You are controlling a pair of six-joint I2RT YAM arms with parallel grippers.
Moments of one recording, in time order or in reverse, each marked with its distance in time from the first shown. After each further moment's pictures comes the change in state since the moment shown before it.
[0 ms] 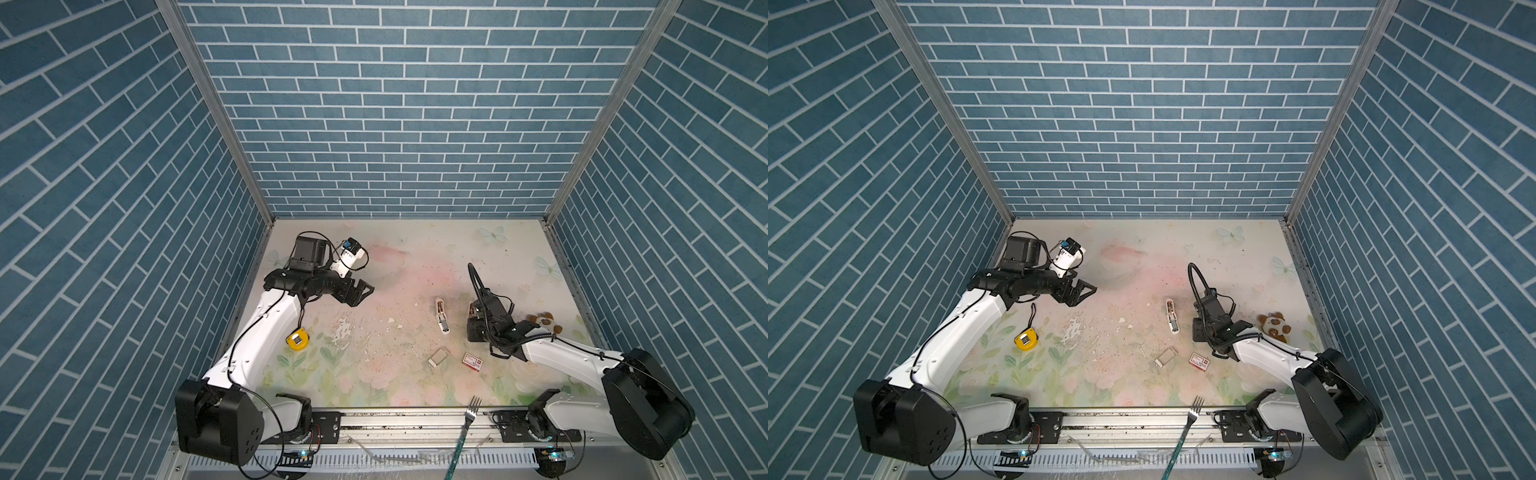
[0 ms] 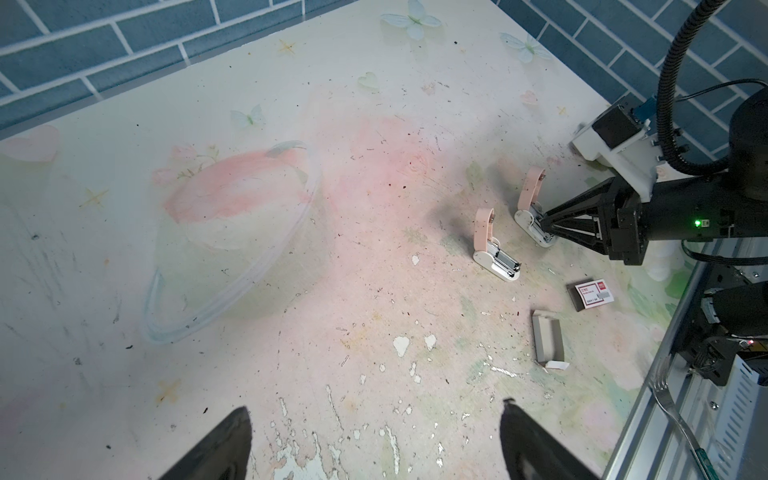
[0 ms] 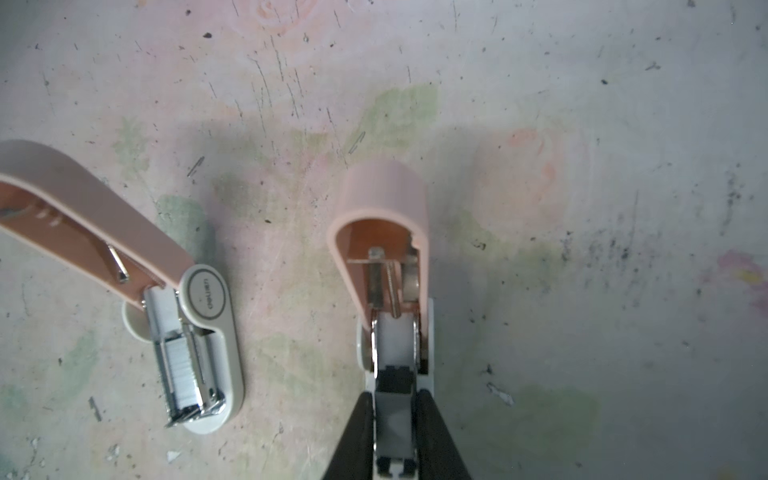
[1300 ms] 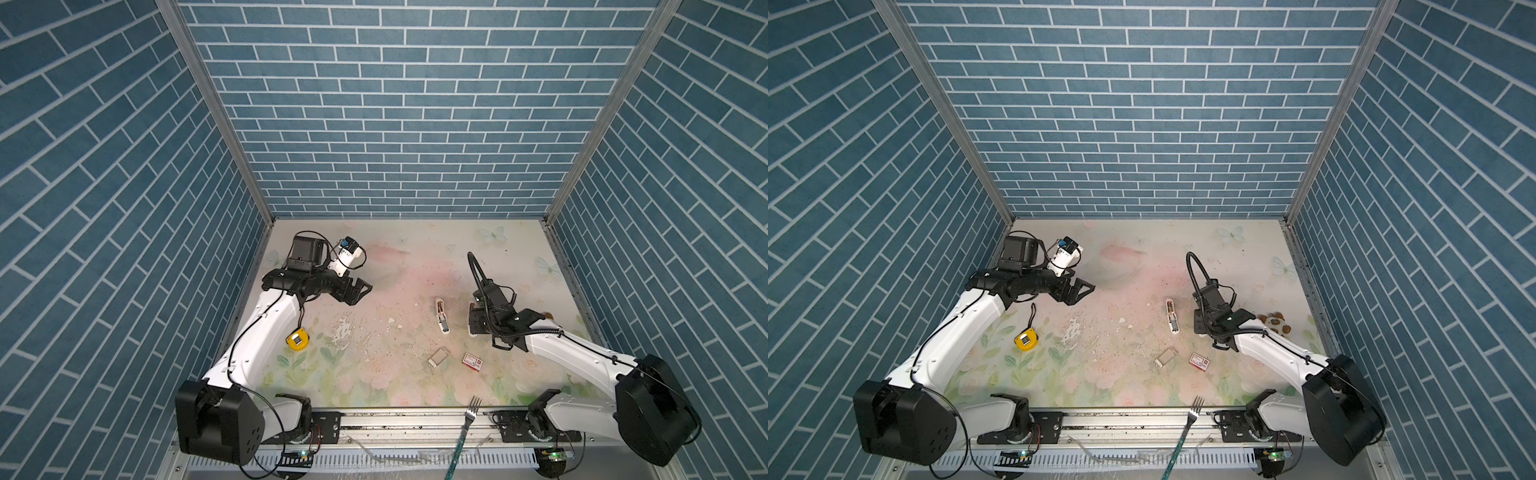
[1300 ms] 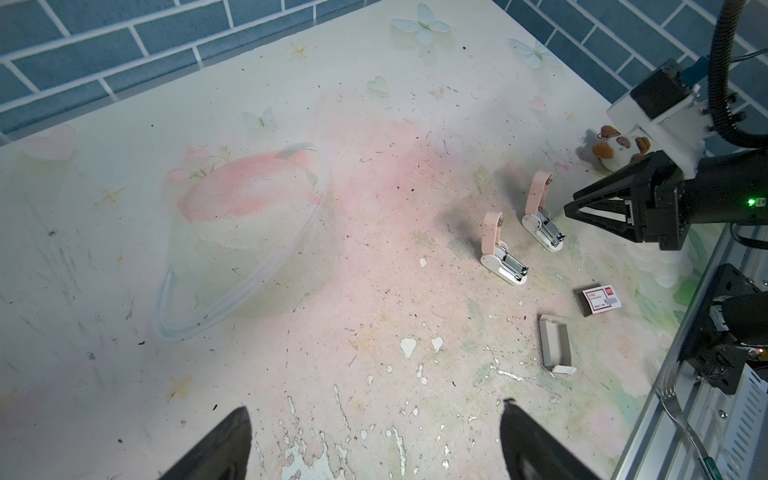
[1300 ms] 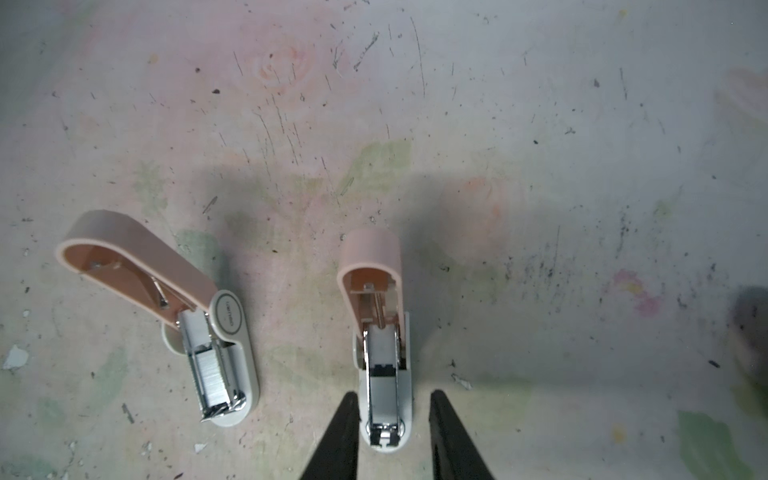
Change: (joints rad) left arm 0.019 0.000 0.000 0.006 0.000 0.000; right arm -0.004 -0.020 0.143 -0.204 0.057 -0.009
